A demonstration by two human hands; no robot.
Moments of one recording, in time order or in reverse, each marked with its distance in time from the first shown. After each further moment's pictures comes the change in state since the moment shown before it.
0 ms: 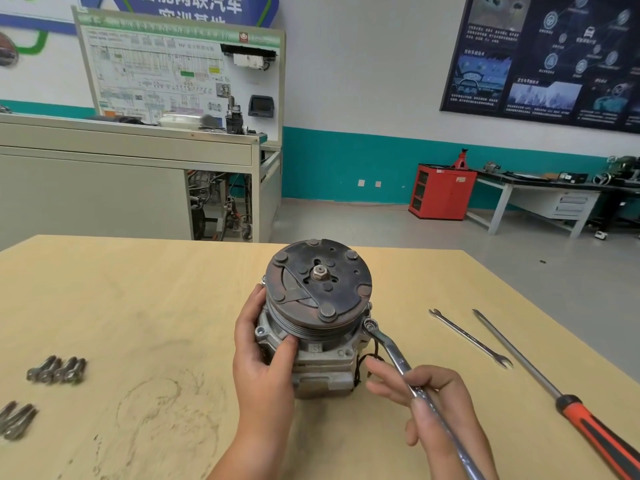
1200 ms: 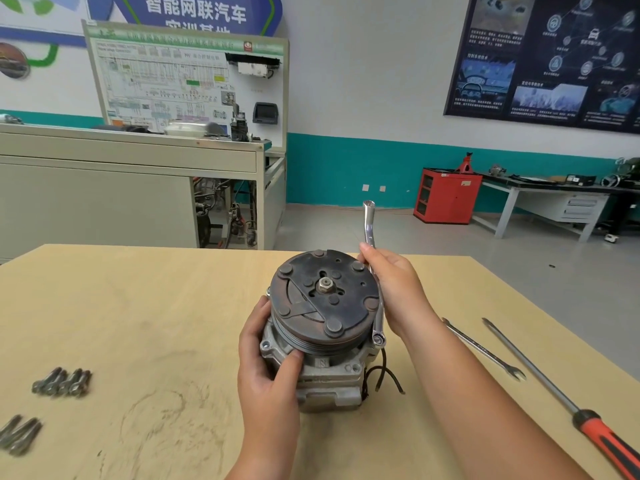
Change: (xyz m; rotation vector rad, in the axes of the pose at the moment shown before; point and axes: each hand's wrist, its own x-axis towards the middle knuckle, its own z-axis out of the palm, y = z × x) left_hand 0.000 0.002 0.000 -0.033 -0.001 -0.048; right_hand 0.169 0.010 0.025 -0.115 0.004 0.113
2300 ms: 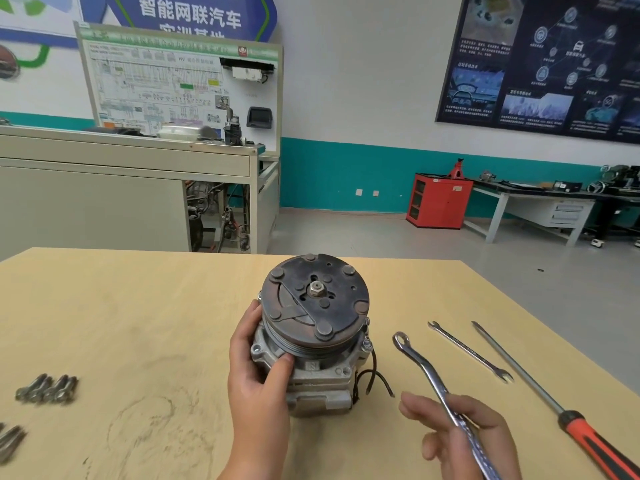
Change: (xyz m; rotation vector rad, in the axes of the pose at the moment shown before) left_hand 0.000 -0.001 0.000 -0.005 -0.001 -0.023; right_hand -0.159 0.048 -0.039 0.257 0.307 -0.254
